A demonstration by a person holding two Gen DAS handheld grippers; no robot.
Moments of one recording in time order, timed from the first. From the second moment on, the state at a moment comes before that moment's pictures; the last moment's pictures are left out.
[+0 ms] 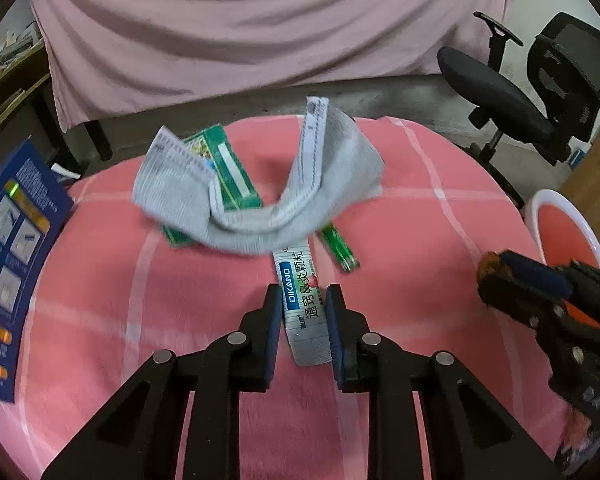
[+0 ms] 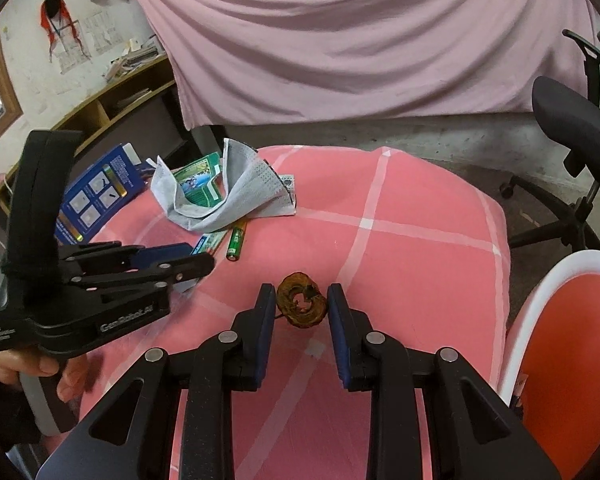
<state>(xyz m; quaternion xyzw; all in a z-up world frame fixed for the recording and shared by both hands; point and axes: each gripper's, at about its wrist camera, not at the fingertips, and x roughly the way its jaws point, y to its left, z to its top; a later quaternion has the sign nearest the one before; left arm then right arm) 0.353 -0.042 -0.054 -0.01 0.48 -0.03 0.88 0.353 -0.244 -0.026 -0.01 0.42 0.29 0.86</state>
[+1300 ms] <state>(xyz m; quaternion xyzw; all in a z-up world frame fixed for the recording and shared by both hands) 0.209 -0.158 0.086 -0.01 0.07 -0.13 0.99 0.223 -0.387 0.077 0.01 -0.03 0.13 0.99</state>
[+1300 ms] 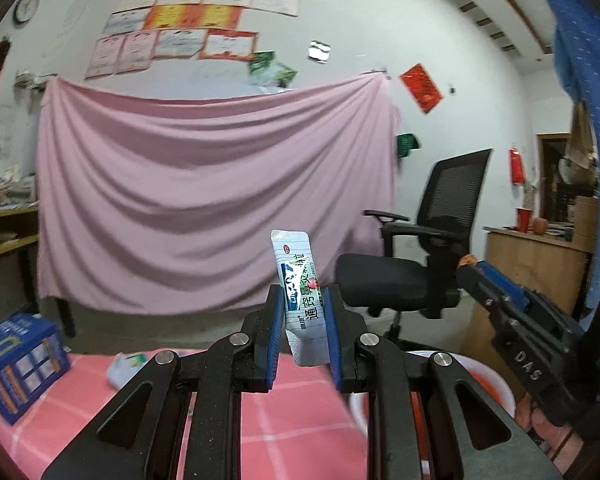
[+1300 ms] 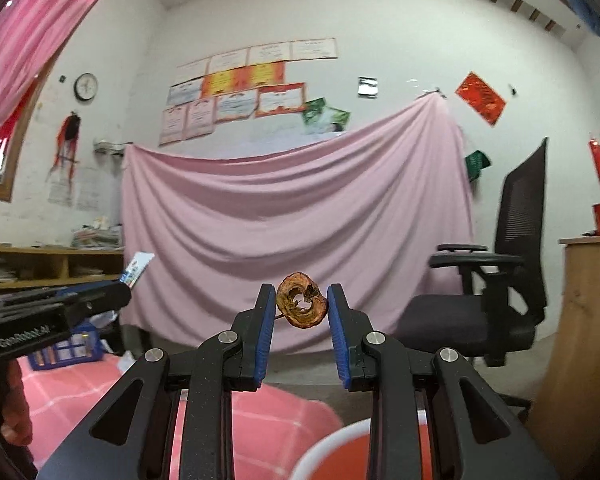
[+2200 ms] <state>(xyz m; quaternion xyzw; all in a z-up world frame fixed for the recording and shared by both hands) 0.294 -0.262 0.074 -0.01 0.25 -0.27 0.93 0.259 -0.456 0.046 0.11 0.13 0.02 0.99</state>
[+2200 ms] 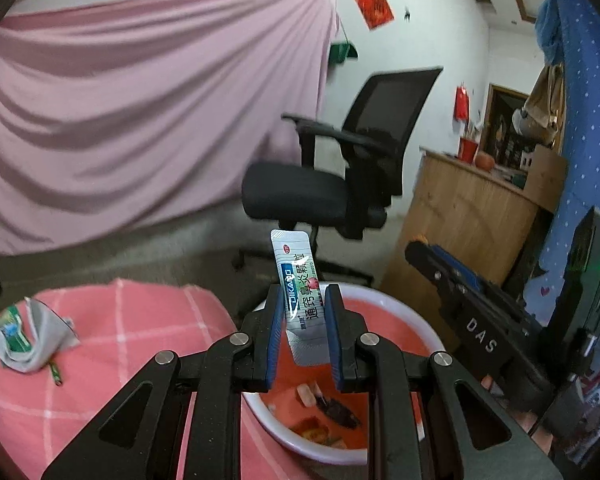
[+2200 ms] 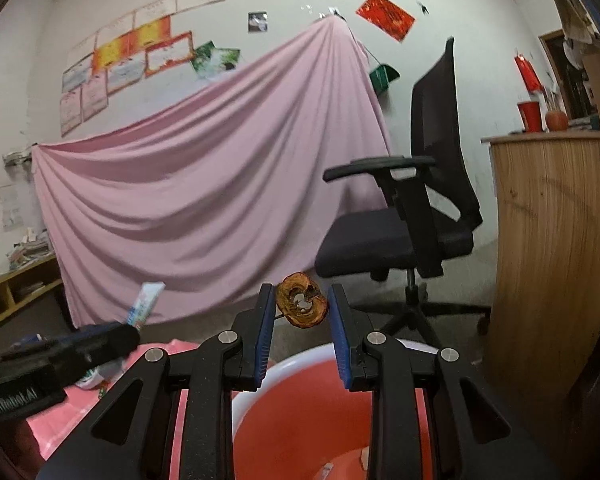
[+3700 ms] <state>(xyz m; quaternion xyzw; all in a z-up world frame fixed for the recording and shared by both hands) 0.273 -0.140 0.089 -0.07 0.18 -0.14 0.97 0.270 -0.400 0.064 0.11 0.08 0.03 0.99</state>
